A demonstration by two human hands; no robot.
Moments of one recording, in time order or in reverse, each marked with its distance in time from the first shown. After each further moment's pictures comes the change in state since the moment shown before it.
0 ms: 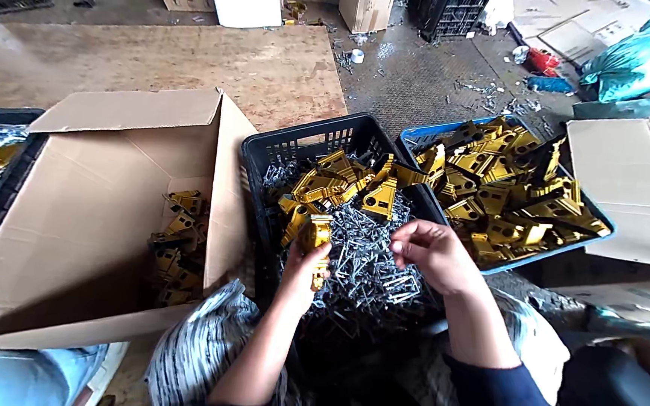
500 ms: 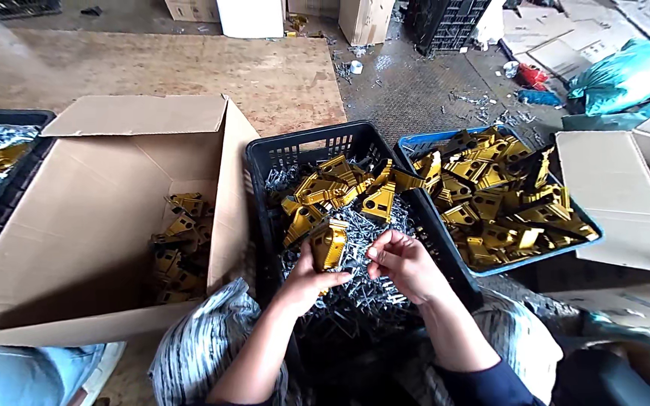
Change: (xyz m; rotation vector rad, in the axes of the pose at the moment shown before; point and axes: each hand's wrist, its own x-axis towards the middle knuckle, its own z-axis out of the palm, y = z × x) left_hand -0.013 0.005 -0.008 0.194 -0.313 0.055; right_hand -0.006 0.005 0.040 0.277 -0.038 0.140
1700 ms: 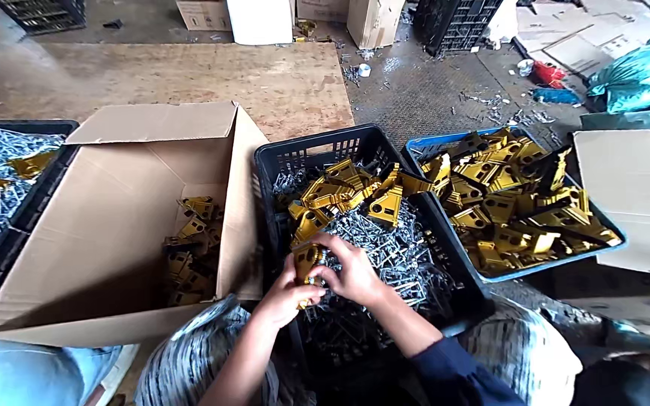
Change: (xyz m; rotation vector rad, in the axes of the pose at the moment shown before) left_hand -0.019 -0.007 -0.047 -0.011 0.032 -0.090; right_hand 0.057 0.070 0.050 -0.802 -0.209 -0.811
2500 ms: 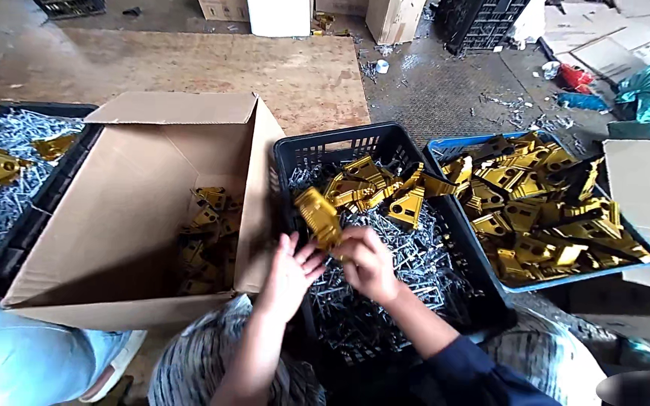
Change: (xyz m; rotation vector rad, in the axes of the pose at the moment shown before) left_hand -0.012 0.044 0.007 -0.147 0.268 0.151; right_hand 0.012 0.005 0.011 -0.134 0.250 -0.321
